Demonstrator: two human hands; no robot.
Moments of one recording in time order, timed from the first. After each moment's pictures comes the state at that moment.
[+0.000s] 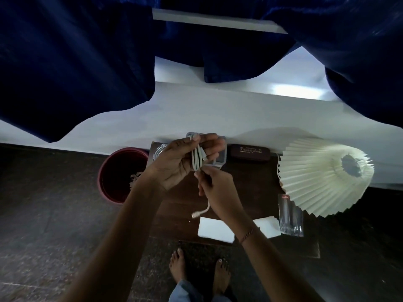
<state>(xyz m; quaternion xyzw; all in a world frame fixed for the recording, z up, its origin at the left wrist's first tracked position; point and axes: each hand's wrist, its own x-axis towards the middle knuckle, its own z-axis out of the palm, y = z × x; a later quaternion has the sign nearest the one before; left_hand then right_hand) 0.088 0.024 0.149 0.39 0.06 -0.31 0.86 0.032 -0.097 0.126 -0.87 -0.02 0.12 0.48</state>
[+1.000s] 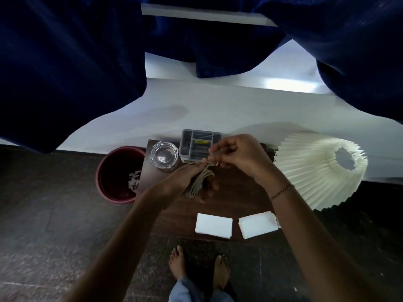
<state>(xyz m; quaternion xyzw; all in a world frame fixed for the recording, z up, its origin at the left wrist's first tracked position) 0.053 0.004 0.140 0.59 0.07 -0.43 0.68 0.082 -0.157 0.171 -0.81 0.02 0.21 0.55</state>
